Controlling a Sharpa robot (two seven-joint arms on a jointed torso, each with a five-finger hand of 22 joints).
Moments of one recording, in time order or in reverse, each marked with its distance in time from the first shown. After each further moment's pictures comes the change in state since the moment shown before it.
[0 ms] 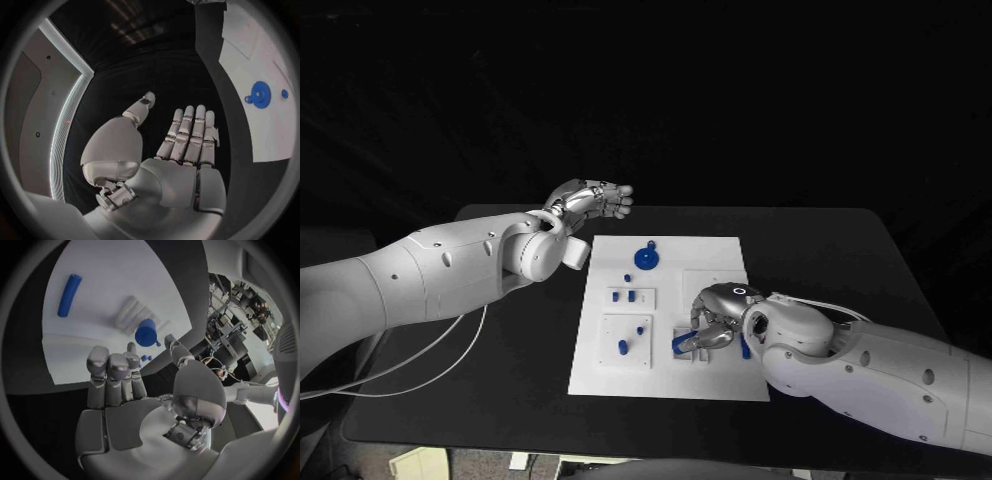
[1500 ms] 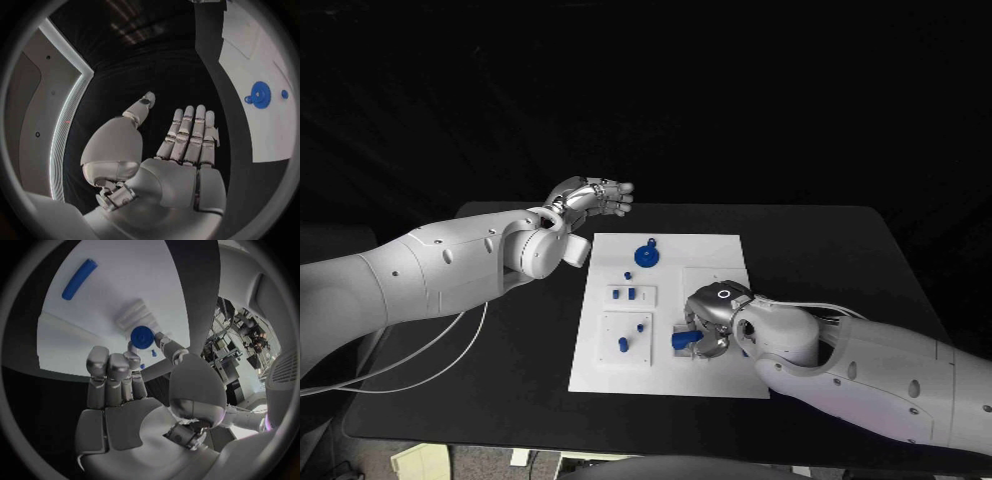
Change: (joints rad) left arm 0.000 0.001 0.000 0.000 0.000 0.000 -0.002; left_hand 0.000 0.000 0.000 0.000 0.000 0.000 0.000 0.000 -0.001 0.000 0.000 0.000 0.000 0.000 0.000 0.000 0.001 0.000 0.000 0.000 0.000 0.002; right arm 0.001 0.032 -0.017 -0.011 -0.215 0.072 0.034; right_hand 0.172 -0.009 0.158 0.118 -0.151 0.081 -0.028 0.005 -0.012 0.043 -0.018 -0.008 -0.015 0.018 0.001 -0.009 0.003 0.023 0.017 0.045 0.000 0.000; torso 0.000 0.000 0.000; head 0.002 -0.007
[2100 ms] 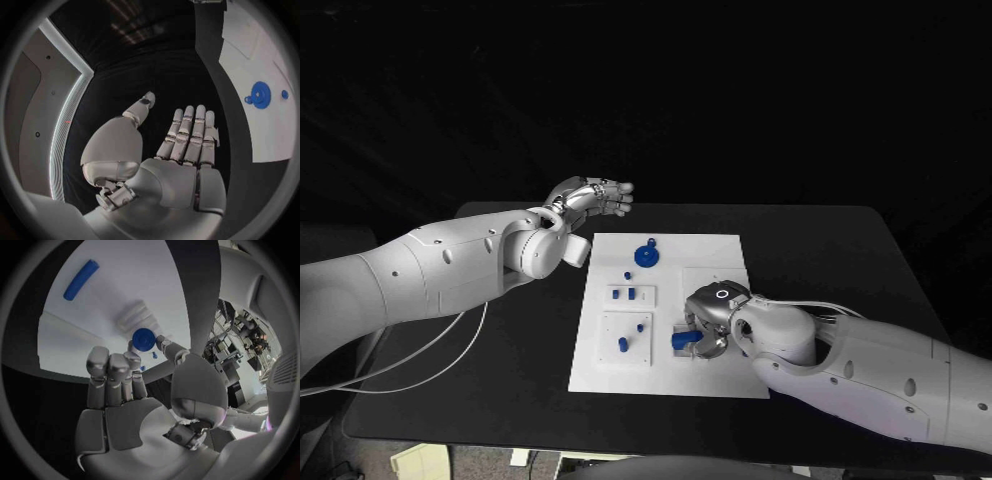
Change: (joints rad) left arm 0.000 0.001 0.000 0.000 0.000 0.000 -0.001; left_hand 0.000 0.000 0.000 0.000 0.000 0.000 0.000 0.000 0.000 0.000 0.000 0.000 0.000 0.000 0.000 0.000 0.000 0.000 0.000 0.000 -0.004 0.001; right arm 0.003 0.010 -0.003 -0.008 -0.008 0.029 -0.012; right_hand -0.009 0.001 0.074 0.069 0.000 0.025 -0.011 -0.003 -0.017 0.015 -0.007 0.000 -0.001 0.001 -0.006 0.006 0.005 0.015 0.004 0.004 0.015 0.000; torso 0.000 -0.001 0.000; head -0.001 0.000
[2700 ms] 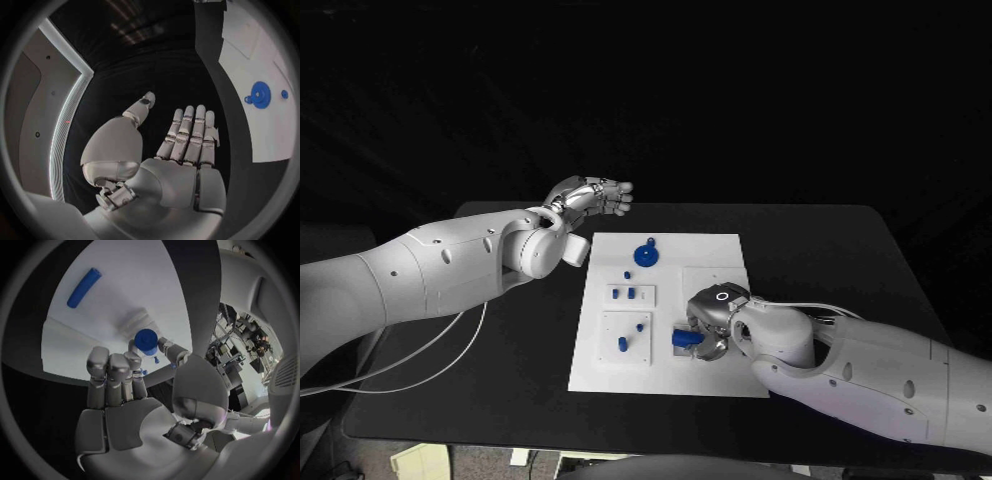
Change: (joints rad) left arm 0.000 0.000 0.000 0.000 0.000 0.000 -0.001; left_hand 0.000 0.000 0.000 0.000 0.000 0.000 0.000 0.000 0.000 0.000 0.000 0.000 0.000 0.000 0.000 0.000 0.001 0.000 0.000 0.000 0.000 0.001; right arm -0.003 -0.001 -0.005 0.006 -0.010 0.028 -0.032; right_hand -0.038 -0.007 0.019 0.032 0.000 0.009 0.000 0.000 -0.009 0.006 -0.002 0.000 0.003 0.000 0.000 0.000 0.000 0.003 0.000 0.000 0.004 0.000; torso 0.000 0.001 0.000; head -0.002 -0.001
